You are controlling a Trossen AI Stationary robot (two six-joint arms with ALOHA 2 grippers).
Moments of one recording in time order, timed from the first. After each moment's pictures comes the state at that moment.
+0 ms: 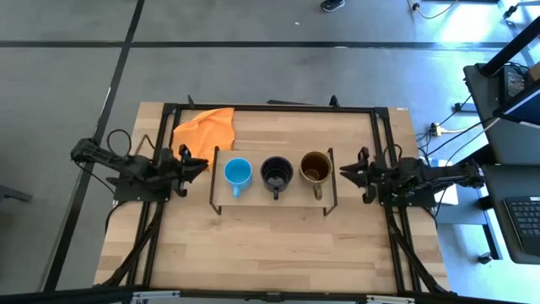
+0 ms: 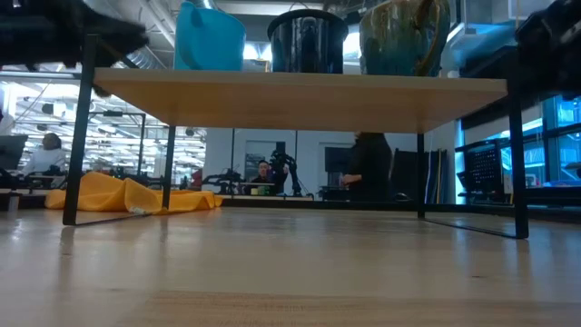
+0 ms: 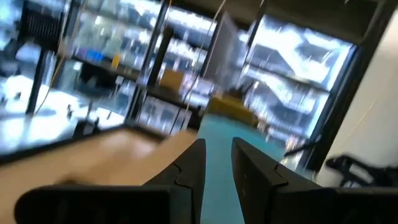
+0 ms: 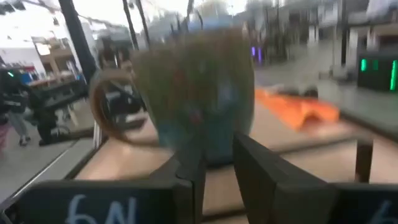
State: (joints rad) left arm -0.35 0.09 0.01 0.37 -0.57 -0.23; right arm 0.12 0.00 0.01 0.11 0.18 0.16
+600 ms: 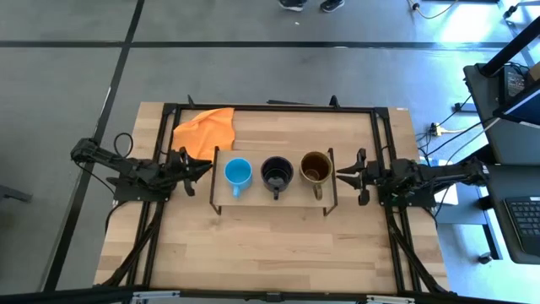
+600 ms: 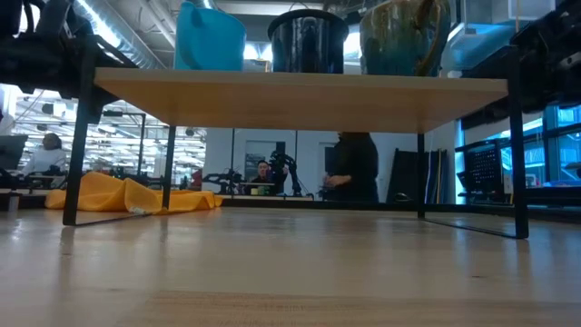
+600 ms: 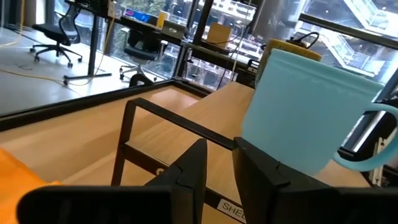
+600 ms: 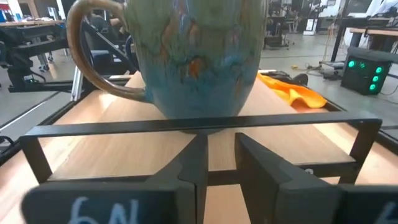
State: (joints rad) left arm -0.35 0.09 0.01 0.07 -0.71 -0.35; right arm 0.12 0.09 0.01 0.04 0.19 0.02
